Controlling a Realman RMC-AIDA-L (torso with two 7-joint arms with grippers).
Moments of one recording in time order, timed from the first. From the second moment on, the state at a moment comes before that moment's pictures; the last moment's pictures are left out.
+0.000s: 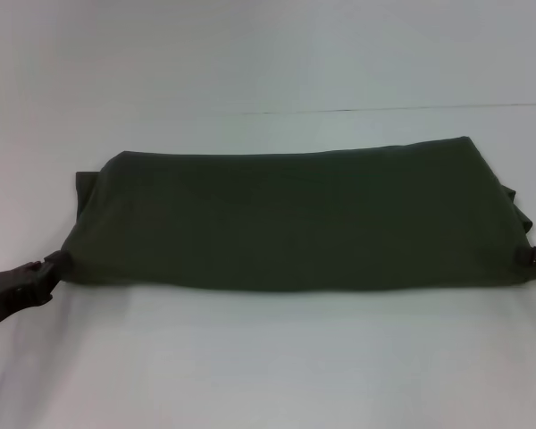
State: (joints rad) left arm -0.34 -2.15 0.41 0.58 1.91 1.23 -1.46; right arm 0.50 1.95 -0.33 -0.53 -2.32 -1.30 1.96
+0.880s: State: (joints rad) left arm -0.31 -2.15 0.37 0.61 1.91 1.25 -1.47; right arm 0.49 1.96 -0.31 -0.53 -2.29 -1.35 1.91
